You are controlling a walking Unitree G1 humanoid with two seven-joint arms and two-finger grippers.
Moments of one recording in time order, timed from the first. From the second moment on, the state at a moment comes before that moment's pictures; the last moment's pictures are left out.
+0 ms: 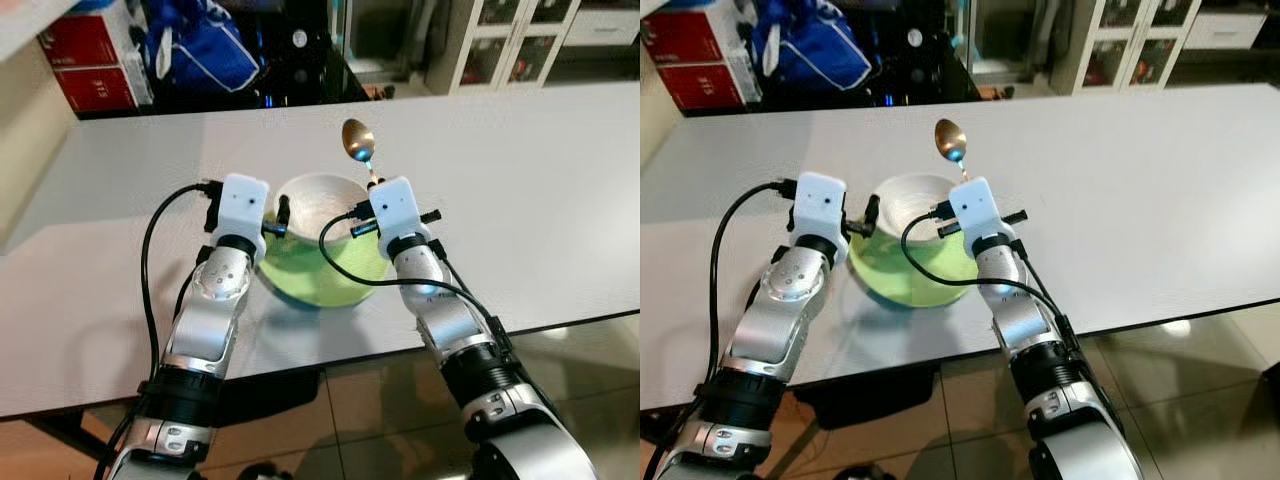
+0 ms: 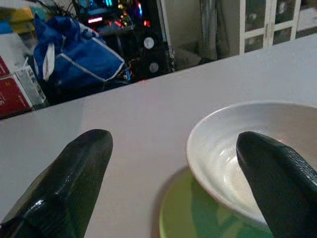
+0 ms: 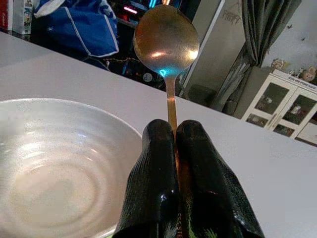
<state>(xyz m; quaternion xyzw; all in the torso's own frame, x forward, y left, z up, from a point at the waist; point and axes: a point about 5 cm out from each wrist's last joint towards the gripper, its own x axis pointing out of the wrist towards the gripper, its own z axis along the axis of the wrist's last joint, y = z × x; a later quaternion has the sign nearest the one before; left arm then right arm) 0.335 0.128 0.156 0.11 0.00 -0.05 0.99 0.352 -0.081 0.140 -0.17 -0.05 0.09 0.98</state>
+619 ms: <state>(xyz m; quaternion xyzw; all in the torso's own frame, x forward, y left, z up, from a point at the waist) 0.334 0.127 0.158 0.12 0.00 -0.04 0.99 0.365 -0.122 0.146 -0.16 -0.04 0.02 0.99</state>
